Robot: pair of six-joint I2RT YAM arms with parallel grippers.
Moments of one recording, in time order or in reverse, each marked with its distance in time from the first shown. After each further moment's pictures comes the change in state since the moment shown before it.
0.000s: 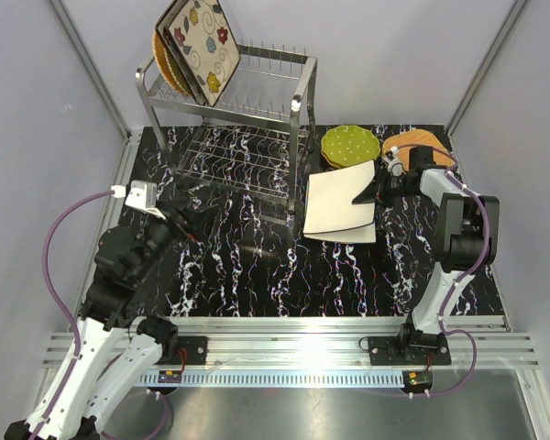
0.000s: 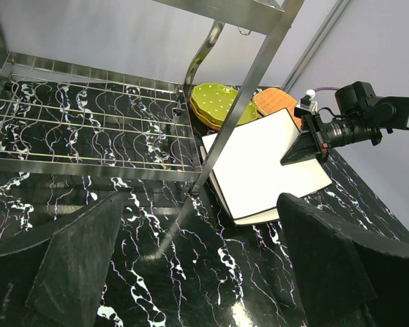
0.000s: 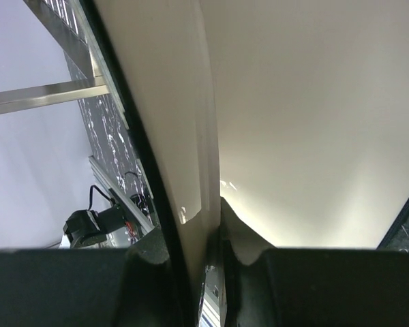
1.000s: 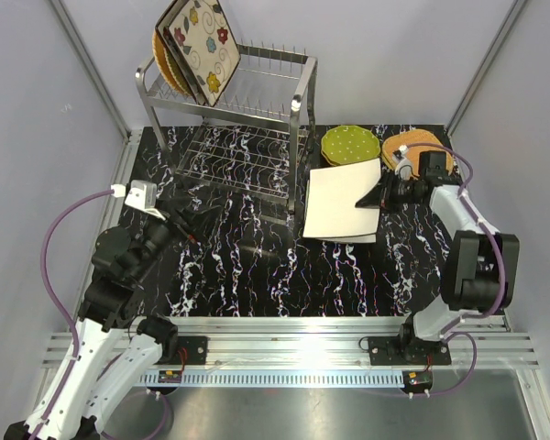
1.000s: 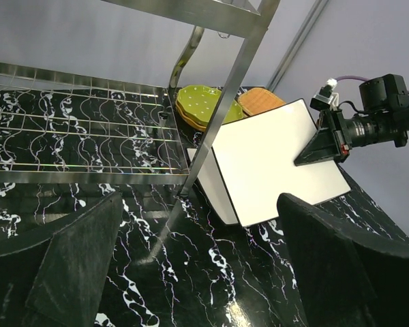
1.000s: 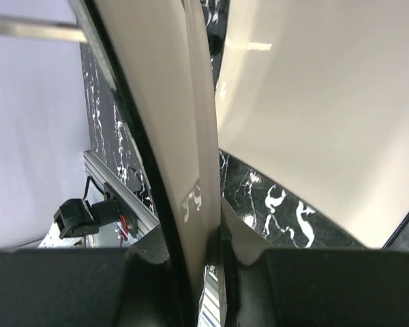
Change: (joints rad) left arm 0.000 -0.002 0.014 0.006 0.052 0.001; right arm 0.003 -0.352 -0.219 0.034 0.010 0.008
